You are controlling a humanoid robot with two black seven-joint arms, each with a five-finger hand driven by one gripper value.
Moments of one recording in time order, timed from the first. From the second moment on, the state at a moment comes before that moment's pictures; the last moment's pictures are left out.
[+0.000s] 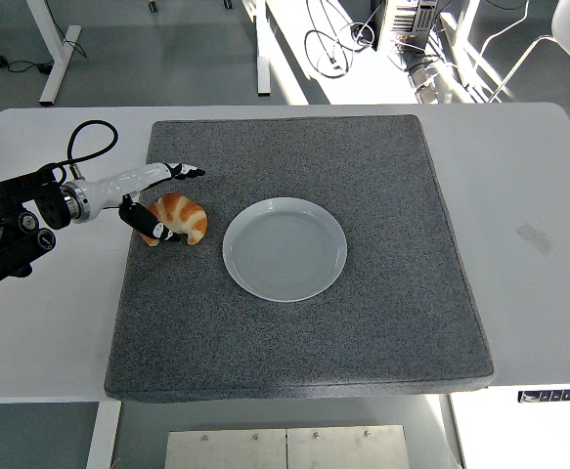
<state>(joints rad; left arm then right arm) -0.99 0.45 -0.15 -0.84 1.16 -0.03 -0.29 -0.10 0.00 0.00 0.11 -0.06 0.00 0.34</state>
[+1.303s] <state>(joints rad) -1.27 0.37 -0.07 -0.86 1.07 0.01 -0.29 -0.10 0.00 0.00 0.11 -0.06 0.00 0.34</state>
